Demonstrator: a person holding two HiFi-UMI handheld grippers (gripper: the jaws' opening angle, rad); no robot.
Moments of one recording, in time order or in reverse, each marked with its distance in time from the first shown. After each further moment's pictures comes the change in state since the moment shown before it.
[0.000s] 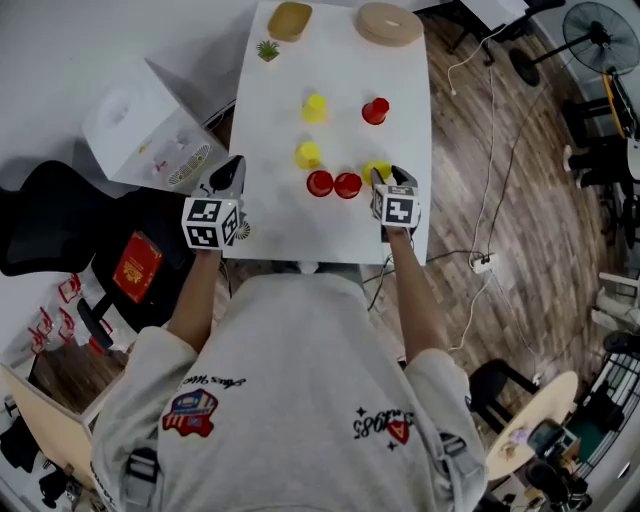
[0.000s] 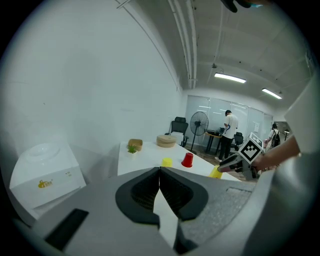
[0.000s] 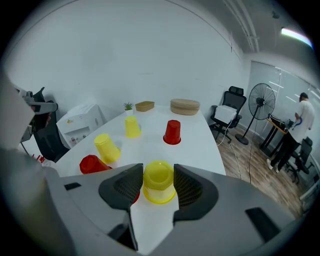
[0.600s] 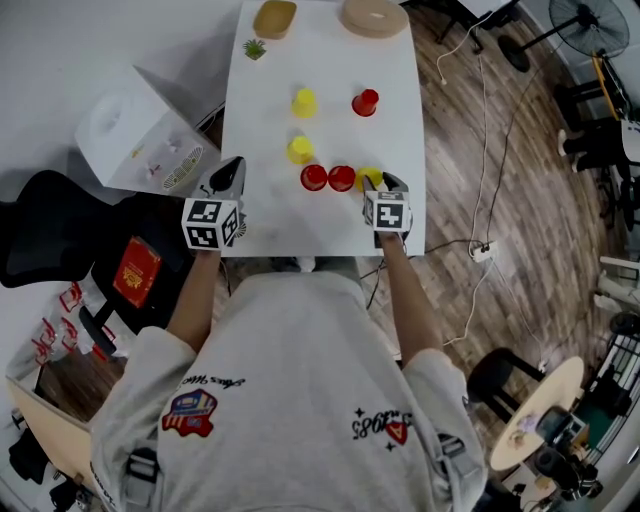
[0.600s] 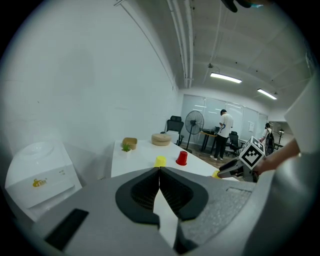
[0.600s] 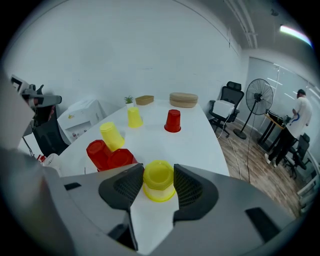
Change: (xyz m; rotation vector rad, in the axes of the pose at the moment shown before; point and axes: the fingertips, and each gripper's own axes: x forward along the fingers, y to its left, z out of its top) left arm 0.002 -0.025 -0.002 0.015 0.014 -0.050; right arm -0.012 0.001 -0.051 0.029 0.065 -0.014
